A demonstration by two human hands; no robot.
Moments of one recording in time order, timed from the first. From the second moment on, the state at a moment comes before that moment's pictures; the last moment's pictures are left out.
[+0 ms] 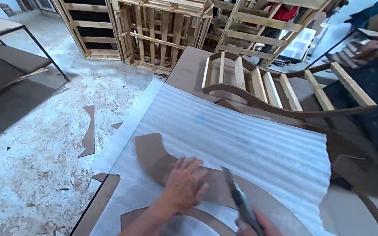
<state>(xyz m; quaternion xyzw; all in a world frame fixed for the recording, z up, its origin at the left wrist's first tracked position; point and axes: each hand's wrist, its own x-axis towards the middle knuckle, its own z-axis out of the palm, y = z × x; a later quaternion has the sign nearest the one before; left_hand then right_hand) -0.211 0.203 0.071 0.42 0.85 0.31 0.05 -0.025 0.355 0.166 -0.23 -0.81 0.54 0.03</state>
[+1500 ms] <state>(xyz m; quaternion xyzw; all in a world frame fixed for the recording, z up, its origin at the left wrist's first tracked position) -0.307 0.148 0.050 0.16 0.97 0.15 -0.10 -0.229 0.353 0.151 0.14 -0.94 0.18 -0.24</state>
